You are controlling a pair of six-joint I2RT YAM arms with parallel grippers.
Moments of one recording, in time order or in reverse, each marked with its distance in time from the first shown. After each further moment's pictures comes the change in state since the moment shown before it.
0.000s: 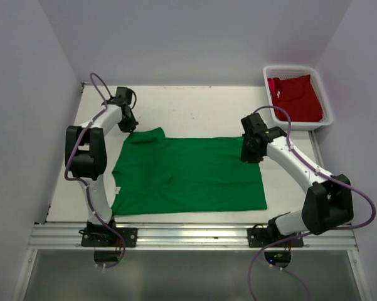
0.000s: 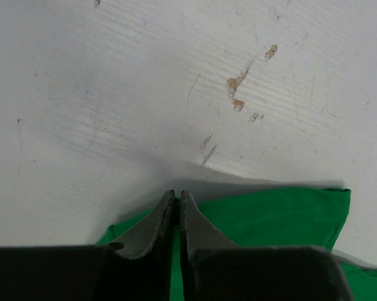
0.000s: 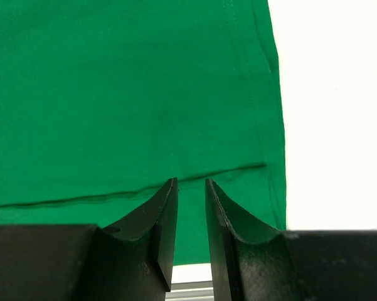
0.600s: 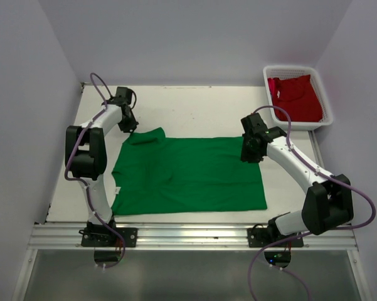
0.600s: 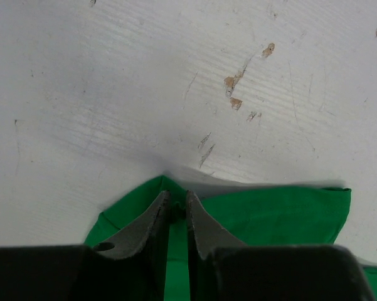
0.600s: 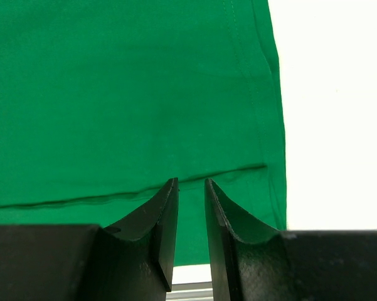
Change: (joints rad) left arm 0.000 0.000 0.000 -0.002 0.008 0.006; right arm 0.000 0.000 0.000 0.003 0.000 0.000
